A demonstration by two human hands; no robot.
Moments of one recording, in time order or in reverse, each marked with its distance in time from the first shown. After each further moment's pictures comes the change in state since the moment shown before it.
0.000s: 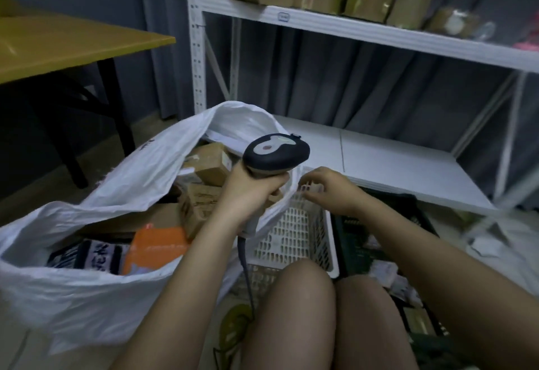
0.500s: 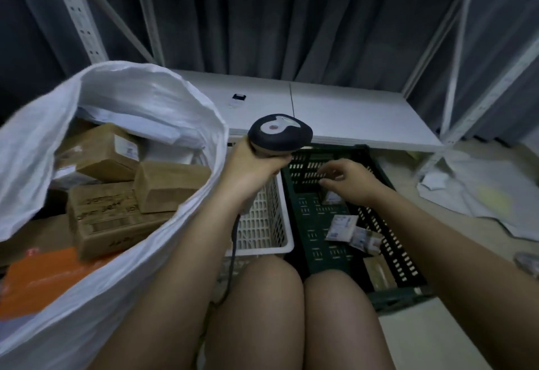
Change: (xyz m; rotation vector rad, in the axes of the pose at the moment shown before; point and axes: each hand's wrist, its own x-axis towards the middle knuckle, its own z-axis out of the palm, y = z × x) left_hand 0.068 -0.031 0.148 0.026 -0.241 -0.010; right_hand -0.046 0.178 0.008 0.157 0.058 0.387
